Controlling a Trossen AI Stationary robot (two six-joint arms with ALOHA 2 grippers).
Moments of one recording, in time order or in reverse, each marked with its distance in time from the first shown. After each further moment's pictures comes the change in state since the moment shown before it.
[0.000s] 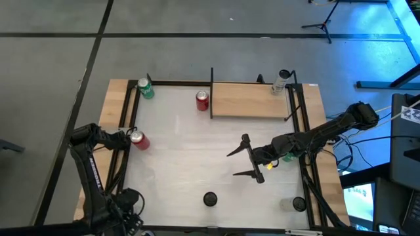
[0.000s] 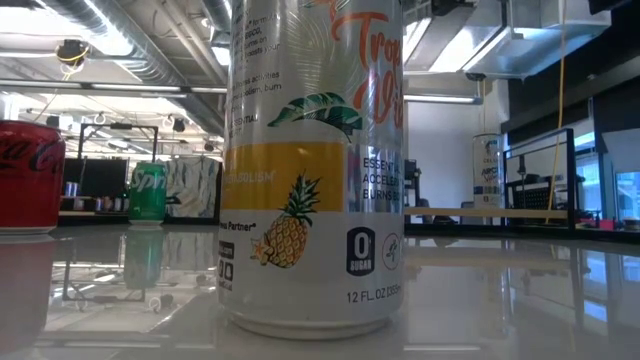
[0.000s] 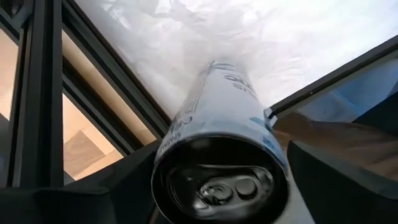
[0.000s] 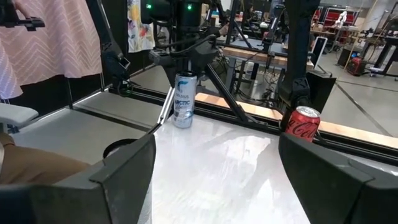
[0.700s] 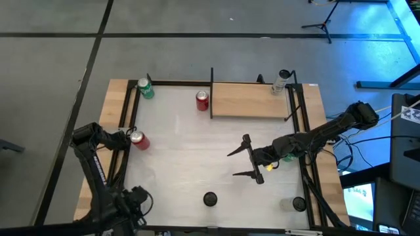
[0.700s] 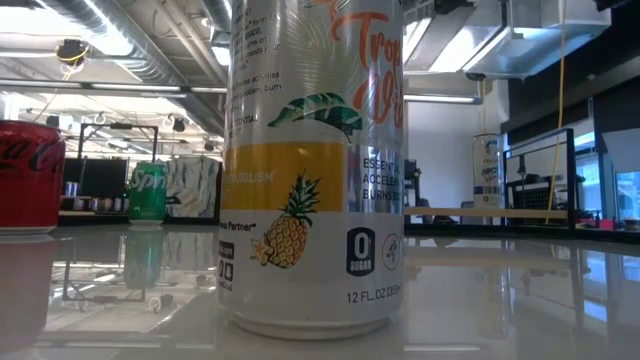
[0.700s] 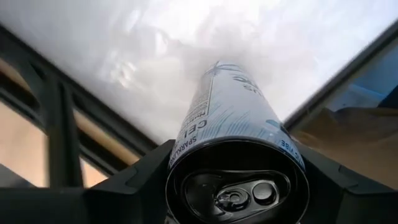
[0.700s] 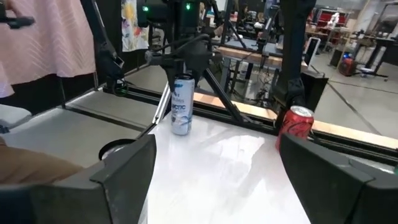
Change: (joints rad) left arm 0.080 -0.002 0.016 -0.076 -0.090 0.335; right arm 0.044 -0.002 0.000 -0.007 0.063 -0.010
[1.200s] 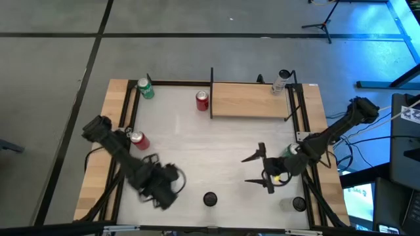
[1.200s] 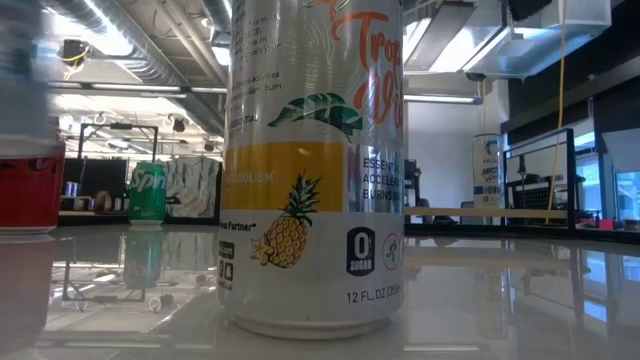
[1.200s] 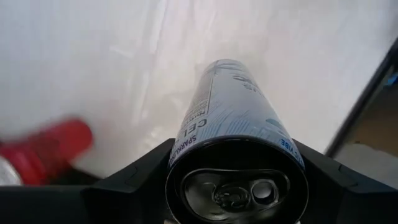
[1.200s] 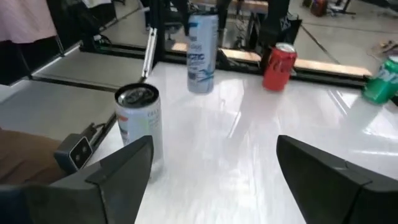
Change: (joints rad) left arm 0.402 -0.002 0.207 -0.158 -0.109 0.769; right arm 0.248 -0.107 0.016 -0.392 0.387 0.248
